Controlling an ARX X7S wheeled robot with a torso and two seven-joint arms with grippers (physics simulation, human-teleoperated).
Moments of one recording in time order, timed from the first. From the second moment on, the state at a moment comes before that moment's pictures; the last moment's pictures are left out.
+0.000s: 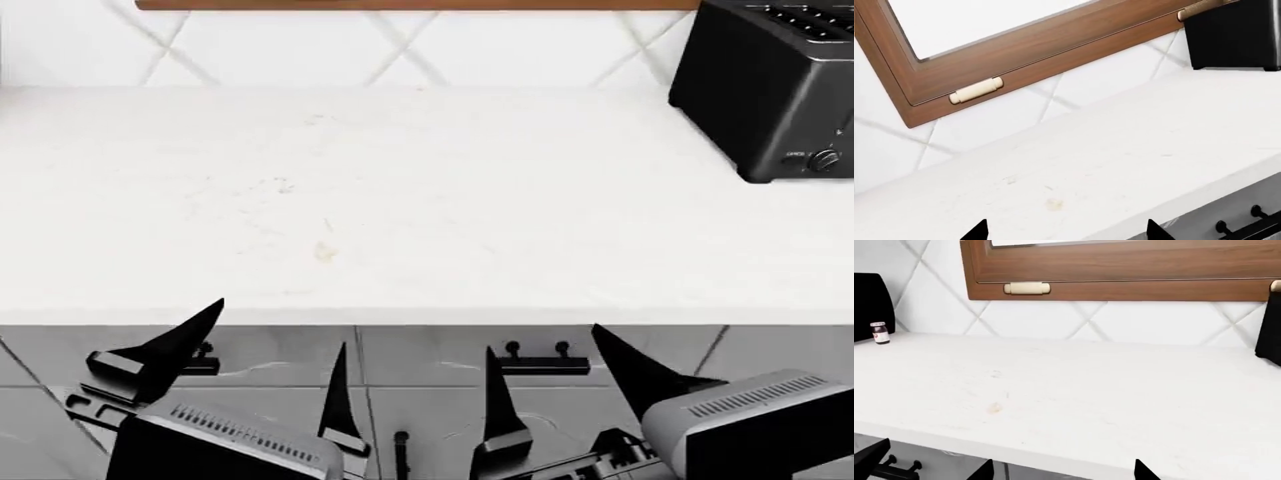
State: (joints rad) left arm -1.40 -1.00 1.96 1.03 -0.97 -0.15 -1.48; right arm 1.38 0.92 -2.08 -1.03 0.92 -0.23 1.53
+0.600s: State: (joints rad) left arm -1.40 -0.99 1.97 1.02 -0.97 -0.14 -1.49; right arm 1.38 0.92 -2.08 -1.03 0.92 -0.24 1.52
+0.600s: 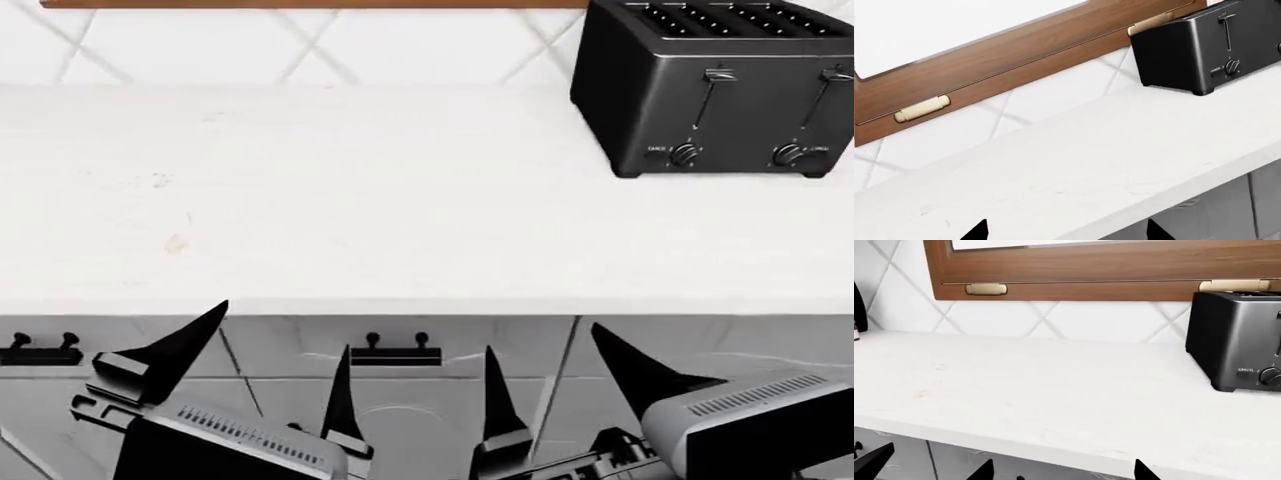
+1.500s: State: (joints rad) left arm -1.41 -0.98 1.98 1.03 -0.98 -0.14 -1.49; right arm 1.38 0.92 -2.08 -1.03 0.91 -0.24 1.52
